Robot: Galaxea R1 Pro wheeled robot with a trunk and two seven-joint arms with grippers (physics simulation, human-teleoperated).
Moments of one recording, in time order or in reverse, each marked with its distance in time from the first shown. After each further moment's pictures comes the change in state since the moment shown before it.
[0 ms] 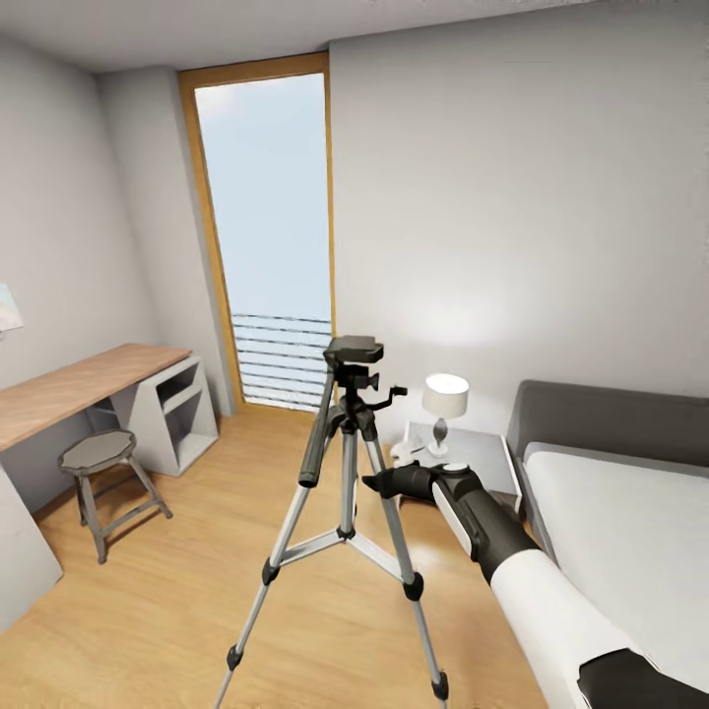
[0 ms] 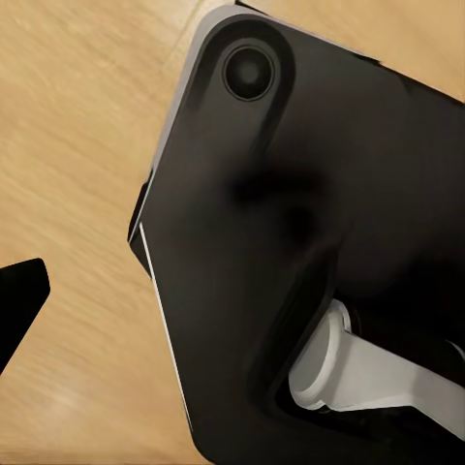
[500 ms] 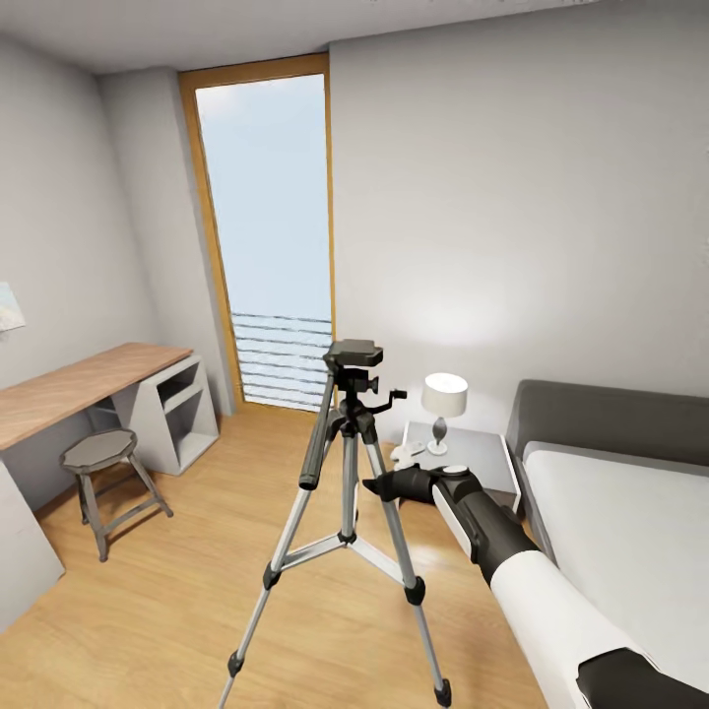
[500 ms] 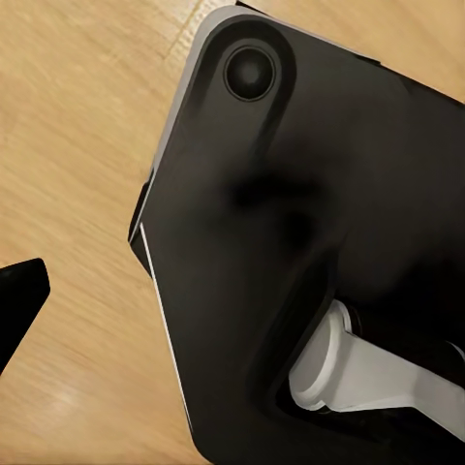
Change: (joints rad) left arm 0.000 0.001 0.001 0.000 0.001 0.000 0.001; right arm 0.000 0.000 0.001 0.020 0.001 -0.003 -0.002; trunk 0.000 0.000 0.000
